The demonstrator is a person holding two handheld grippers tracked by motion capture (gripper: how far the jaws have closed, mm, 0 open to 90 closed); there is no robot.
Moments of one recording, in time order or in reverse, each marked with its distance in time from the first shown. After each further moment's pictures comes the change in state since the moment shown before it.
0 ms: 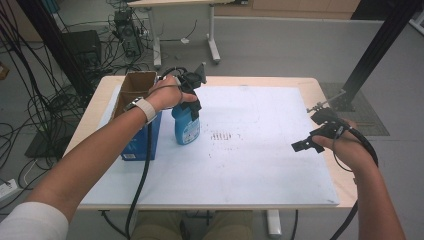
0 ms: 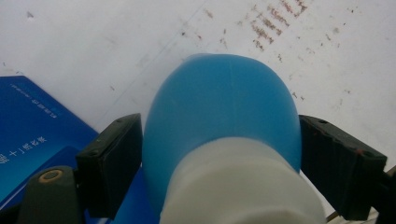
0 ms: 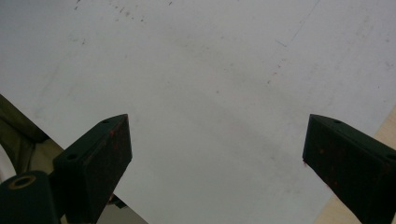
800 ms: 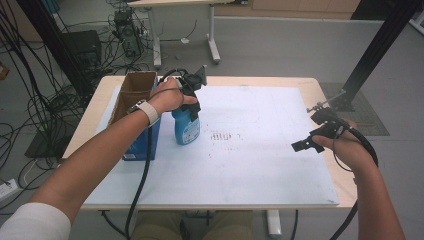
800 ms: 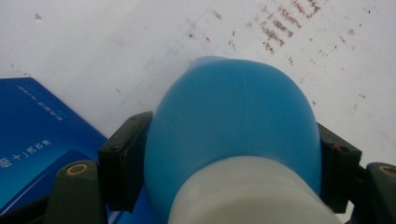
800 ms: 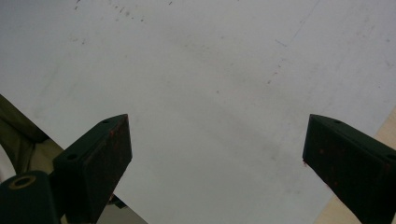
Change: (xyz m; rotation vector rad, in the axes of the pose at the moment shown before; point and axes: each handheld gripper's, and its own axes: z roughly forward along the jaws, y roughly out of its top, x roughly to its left) left arm -0.005 0.000 0.006 -0.003 0.031 -0.006; right arm 0.000 -0.001 0.001 0.000 0.001 0.000
